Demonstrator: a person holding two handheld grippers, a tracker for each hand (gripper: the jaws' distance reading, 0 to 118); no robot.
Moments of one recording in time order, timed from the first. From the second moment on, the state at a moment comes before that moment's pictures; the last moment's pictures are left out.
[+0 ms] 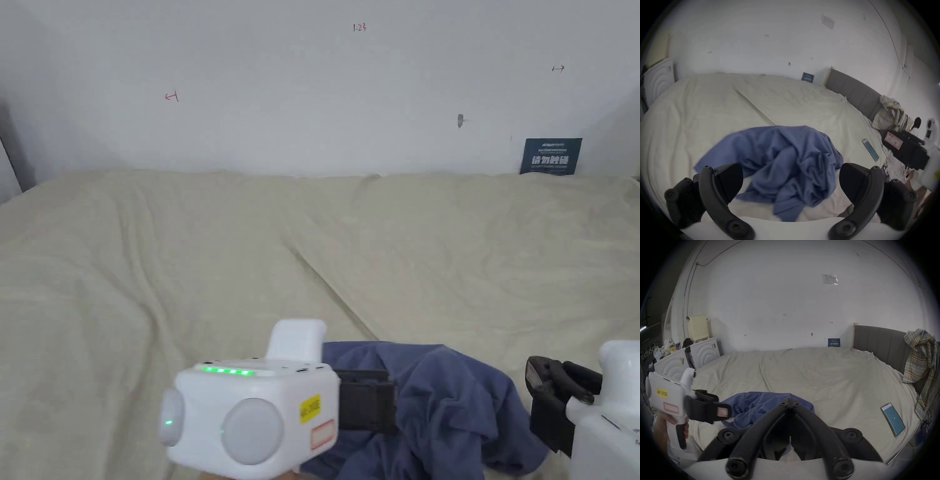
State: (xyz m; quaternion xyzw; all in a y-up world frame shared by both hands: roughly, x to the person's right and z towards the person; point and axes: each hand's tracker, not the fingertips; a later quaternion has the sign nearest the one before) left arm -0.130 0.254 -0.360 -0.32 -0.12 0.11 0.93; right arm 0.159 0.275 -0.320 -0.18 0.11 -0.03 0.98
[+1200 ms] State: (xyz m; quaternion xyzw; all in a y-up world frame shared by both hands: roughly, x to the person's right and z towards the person) left arm -0.133 0.143 -0.360 -0.40 -0.05 -0.02 0.92; right arm 0.123 0.252 -0.340 -0.23 0.14 0.00 0.96
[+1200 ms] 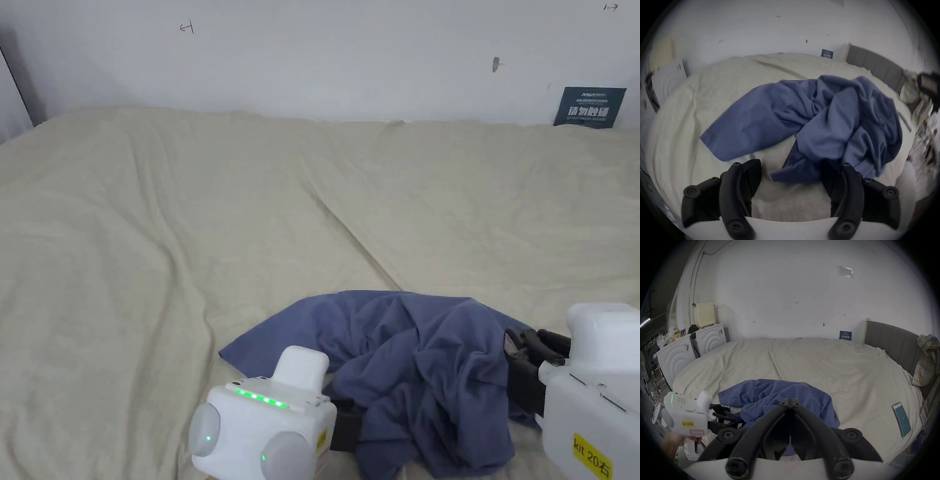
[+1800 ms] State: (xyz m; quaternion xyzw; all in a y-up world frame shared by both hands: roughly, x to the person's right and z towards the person) left arm -0.143 0.173 -0.338 -0.36 -0.04 0.02 0.93; right arm 0.068 0.291 -0.396 -0.25 0.30 0.01 0.92
